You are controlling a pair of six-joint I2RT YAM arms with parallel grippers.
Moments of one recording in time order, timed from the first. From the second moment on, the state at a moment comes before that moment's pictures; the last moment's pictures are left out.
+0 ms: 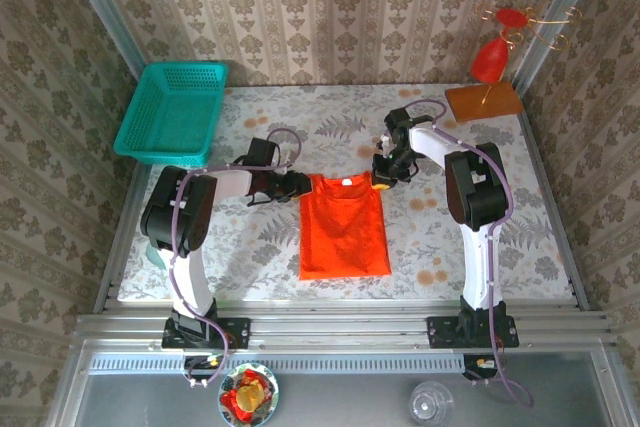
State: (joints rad) left arm -0.39 1.91 1.03 -0.10 0.64 -0.53; right arm 0.24 2.18 1.62 -0.91 -0.40 0.32
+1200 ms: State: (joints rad) left arm -0.33 1.75 1.29 -0.05 0.77 -0.46; right arm 0.19 1.78 1.51 -0.56 -0.37 0.28
